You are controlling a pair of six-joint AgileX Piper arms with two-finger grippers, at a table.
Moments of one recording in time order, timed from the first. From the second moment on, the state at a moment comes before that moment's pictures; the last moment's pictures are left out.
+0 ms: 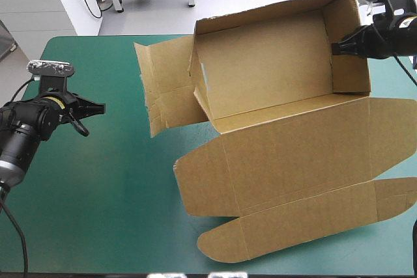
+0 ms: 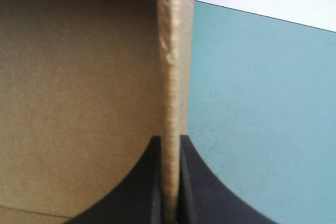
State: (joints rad) left arm -0.04 1.27 -1.12 0.18 0.65 -0.08; right arm -0.12 1.51 -1.93 0.42 1.25 -0.38
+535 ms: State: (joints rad) left arm -0.03 1.40 -1.11 -0.80 0.62 0.72; right arm -0.12 1.51 -1.92 0.49 1.25 -0.40
